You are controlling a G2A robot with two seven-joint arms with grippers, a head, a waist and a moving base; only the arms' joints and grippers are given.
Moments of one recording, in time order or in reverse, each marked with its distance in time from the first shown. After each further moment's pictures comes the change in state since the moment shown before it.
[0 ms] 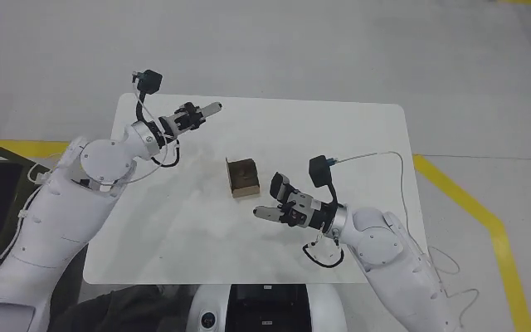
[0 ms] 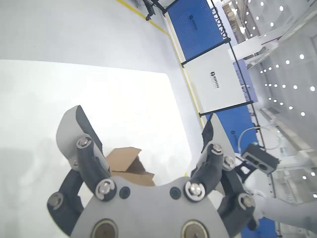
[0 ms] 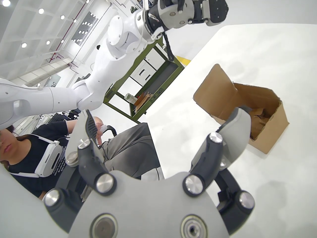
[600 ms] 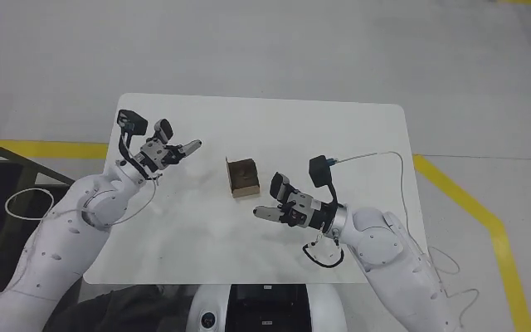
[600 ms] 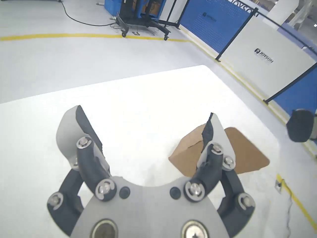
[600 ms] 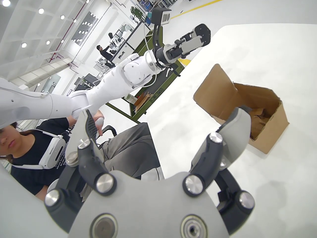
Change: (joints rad) left arm 0.292 0.013 -0.130 0.088 0.641 -0.334 0.483; right arm 0.000 0.000 0.000 0.000 0.000 0.000 0.000
